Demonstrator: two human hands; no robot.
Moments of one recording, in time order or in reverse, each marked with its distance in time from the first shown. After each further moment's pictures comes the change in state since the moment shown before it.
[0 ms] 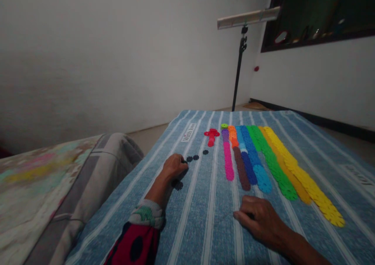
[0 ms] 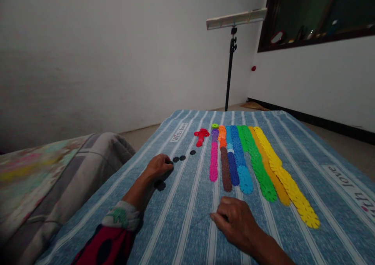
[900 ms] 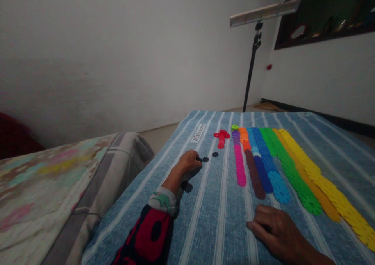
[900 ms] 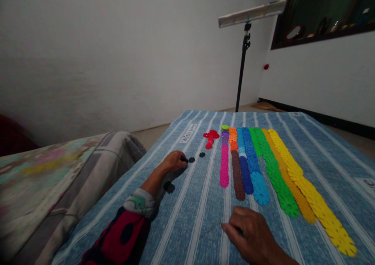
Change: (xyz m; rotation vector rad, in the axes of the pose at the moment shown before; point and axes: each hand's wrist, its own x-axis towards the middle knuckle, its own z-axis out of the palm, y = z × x) left_hand 0.021 0.015 -0.003 0.018 -0.109 0.096; right_hand -0.004 0.010 0.011 0.035 0.057 -0.082
